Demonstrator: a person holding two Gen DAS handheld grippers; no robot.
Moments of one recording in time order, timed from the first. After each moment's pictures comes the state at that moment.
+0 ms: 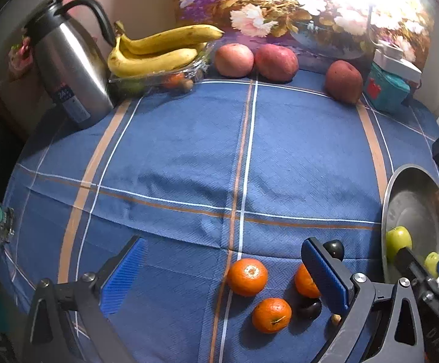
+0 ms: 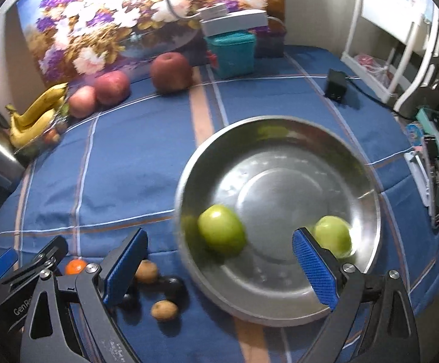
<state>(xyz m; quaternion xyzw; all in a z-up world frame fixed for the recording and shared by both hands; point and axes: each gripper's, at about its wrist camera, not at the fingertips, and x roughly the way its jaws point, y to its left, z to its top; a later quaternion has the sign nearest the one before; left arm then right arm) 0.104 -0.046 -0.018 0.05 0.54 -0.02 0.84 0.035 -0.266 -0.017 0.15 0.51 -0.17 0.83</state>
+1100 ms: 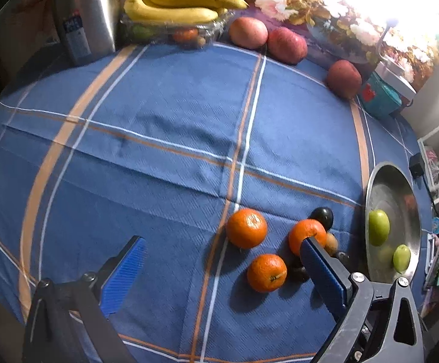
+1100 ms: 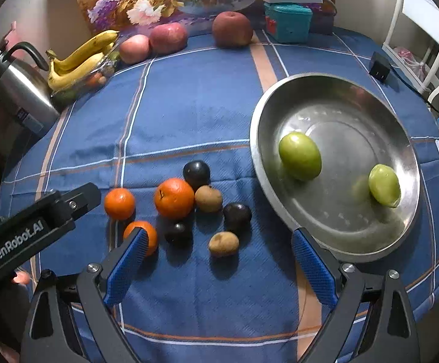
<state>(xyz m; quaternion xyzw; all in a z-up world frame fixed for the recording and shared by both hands) 0.077 -0.011 -0.034 -0.06 0.59 -0.06 0.80 0.006 -0.203 -0.035 0.14 0.56 -0.08 0.82</state>
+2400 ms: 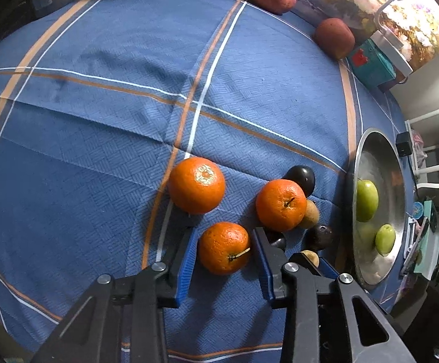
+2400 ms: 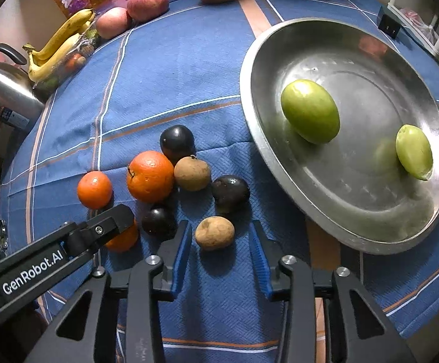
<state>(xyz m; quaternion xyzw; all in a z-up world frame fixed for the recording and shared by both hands) 0.074 -0.051 -0.080 -0.11 0.66 -0.11 0.74 0.016 -0.216 -0.079 0.19 0.60 -0.08 0.77</state>
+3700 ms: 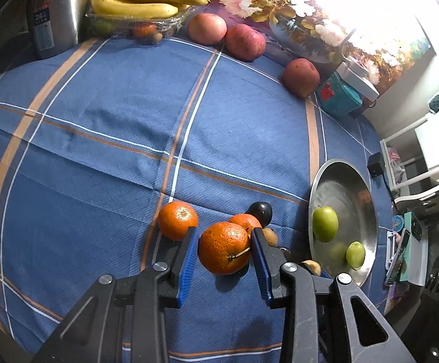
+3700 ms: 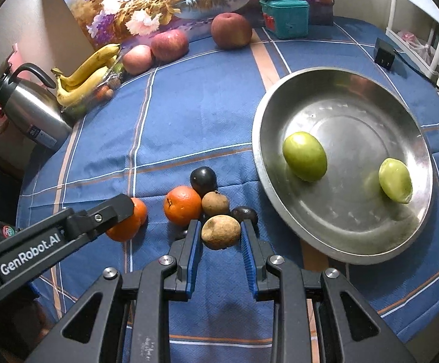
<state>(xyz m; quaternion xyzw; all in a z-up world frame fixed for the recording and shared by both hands) 0.075 -0.043 -0.022 -0.13 0.59 -0.14 0.79 0.006 -0.218 -0.032 0.20 0.54 -0.06 0.82</state>
